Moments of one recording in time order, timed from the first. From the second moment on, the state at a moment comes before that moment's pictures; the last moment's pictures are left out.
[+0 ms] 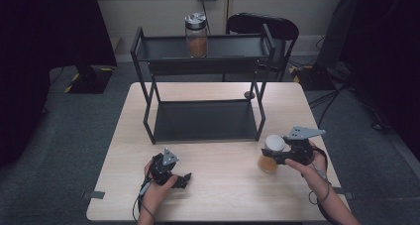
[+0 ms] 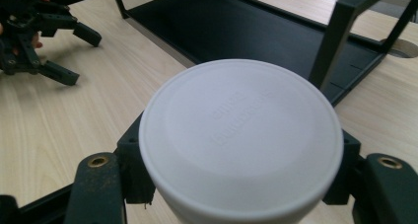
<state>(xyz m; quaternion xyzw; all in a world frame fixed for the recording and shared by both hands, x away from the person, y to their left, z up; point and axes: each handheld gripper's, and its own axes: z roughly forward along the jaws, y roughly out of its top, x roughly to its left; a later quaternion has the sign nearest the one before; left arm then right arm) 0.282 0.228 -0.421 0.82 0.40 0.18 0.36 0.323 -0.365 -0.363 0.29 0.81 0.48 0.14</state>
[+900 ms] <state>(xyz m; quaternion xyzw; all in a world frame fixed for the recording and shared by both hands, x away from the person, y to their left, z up) 0.282 0.228 -0.420 0.82 0.40 0.18 0.36 0.358 -0.328 -0.312 0.27 0.83 0.49 0.11</state>
